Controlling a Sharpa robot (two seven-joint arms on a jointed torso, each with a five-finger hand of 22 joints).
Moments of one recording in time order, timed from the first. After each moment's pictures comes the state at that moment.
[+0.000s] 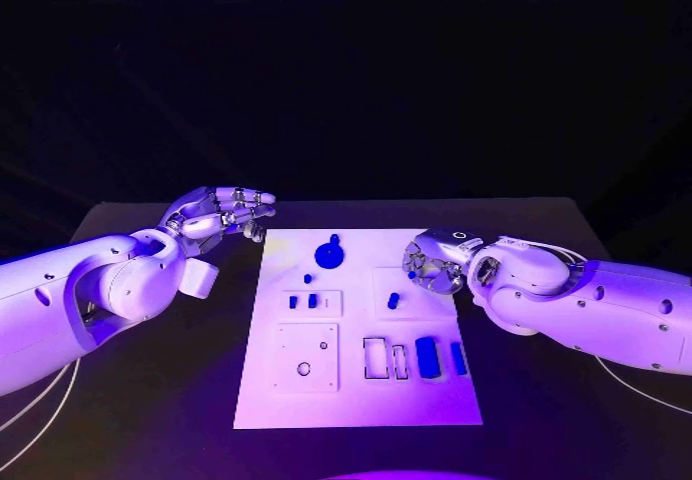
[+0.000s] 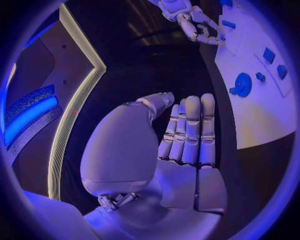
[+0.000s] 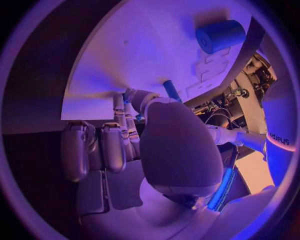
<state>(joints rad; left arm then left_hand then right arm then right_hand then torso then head) 1.22 -0.95 -0.01 1.51 -0.11 -0.12 0.29 1.42 -0.22 0.56 0.08 0.27 0.86 0.20 0.28 0.30 0.99 0.12 0.41 0.23 1.08 0.05 1.09 0.52 0.17 0.90 0.14 0.96 0.75 1.23 -0.87 -0.16 1.56 -1.63 -0.30 -0.21 1.45 -0.26 0.58 0.14 0.12 1.00 0.14 0.29 0.28 1.19 0.07 0.21 0.19 1.47 0.00 1.41 1.27 0.05 1.47 0.10 1.39 1.31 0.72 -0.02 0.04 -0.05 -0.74</state>
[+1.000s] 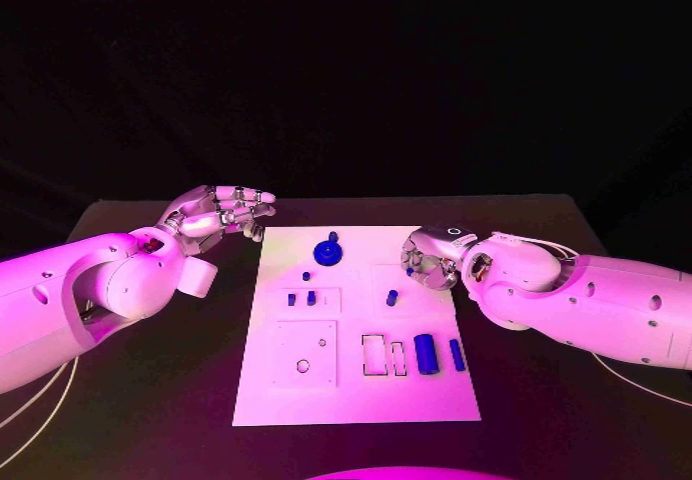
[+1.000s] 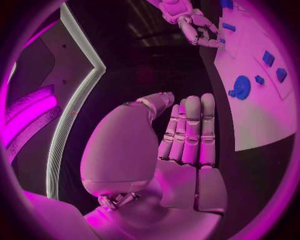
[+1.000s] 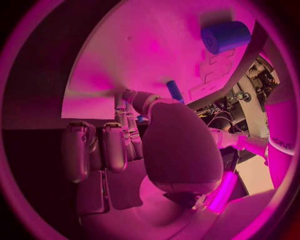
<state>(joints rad) 1.22 -0.95 -0.01 1.51 -0.11 -0.11 0.28 1.42 -0.22 0.55 0.08 0.27 0.86 0.21 0.28 0.30 0.98 0.13 0.41 0.23 1.08 0.05 1.09 0.52 0.17 0.90 0.14 0.96 0.75 1.23 -0.85 -0.16 1.55 -1.67 -0.28 -0.25 1.40 -0.21 0.66 0.09 0.11 1.06 0.12 0.31 0.30 1.26 0.05 0.17 0.18 1.47 -0.01 1.41 1.27 0.05 1.47 0.10 1.41 1.31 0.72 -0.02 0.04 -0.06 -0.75</state>
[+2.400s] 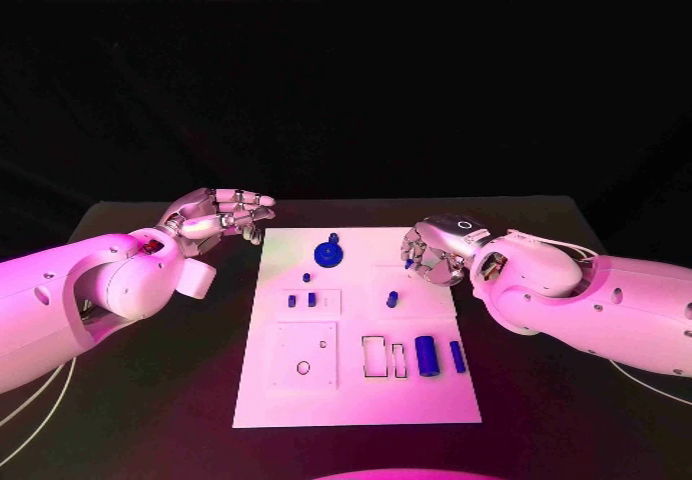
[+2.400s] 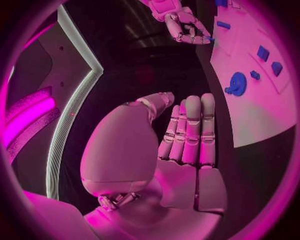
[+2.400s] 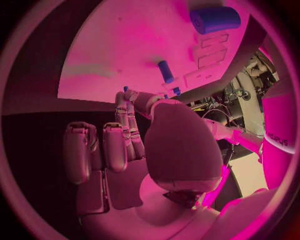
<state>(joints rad) 1.22 -0.95 -0.01 1.50 -0.14 -0.11 0.26 1.42 -0.22 0.55 0.08 0.27 0.84 0.21 0.28 0.30 0.96 0.14 0.42 0.23 1.07 0.06 1.09 0.51 0.17 0.90 0.14 0.96 0.74 1.26 -0.92 -0.15 1.67 -1.69 -0.37 -0.27 1.36 -0.19 0.68 0.06 0.11 1.06 0.12 0.33 0.32 1.29 0.04 0.15 0.18 1.47 -0.02 1.41 1.26 0.05 1.47 0.08 1.44 1.31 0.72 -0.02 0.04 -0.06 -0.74</state>
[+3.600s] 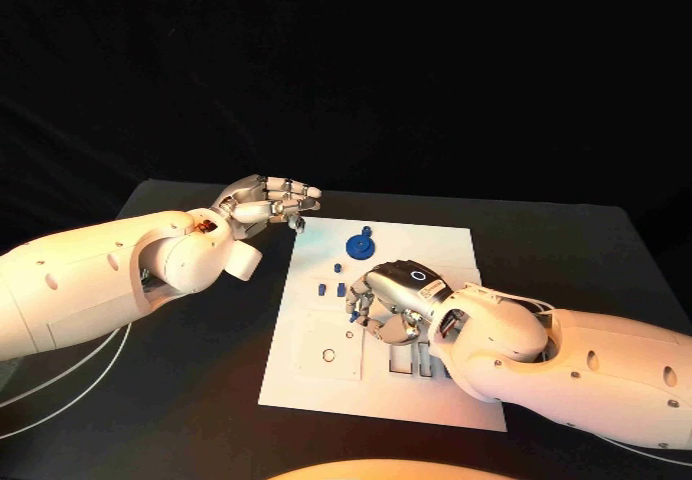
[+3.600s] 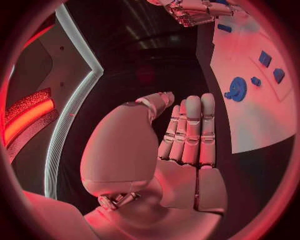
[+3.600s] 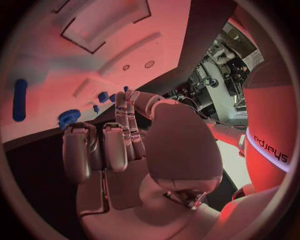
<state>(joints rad) 1.22 -0.92 -0.02 1.49 -0.14 -0.11 0.25 1.42 -0.22 0.55 0.08 0.27 0.84 0.21 0.28 0.29 0.96 0.13 0.42 0.23 1.07 0.06 1.09 0.51 0.17 0.90 0.14 0.95 0.74 1.15 -0.72 -0.17 1.79 -1.67 -0.40 -0.25 1.35 -0.19 0.68 0.05 0.11 1.06 0.12 0.33 0.32 1.29 0.04 0.14 0.18 1.47 -0.02 1.41 1.25 0.05 1.47 0.08 1.43 1.31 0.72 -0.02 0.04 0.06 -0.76</state>
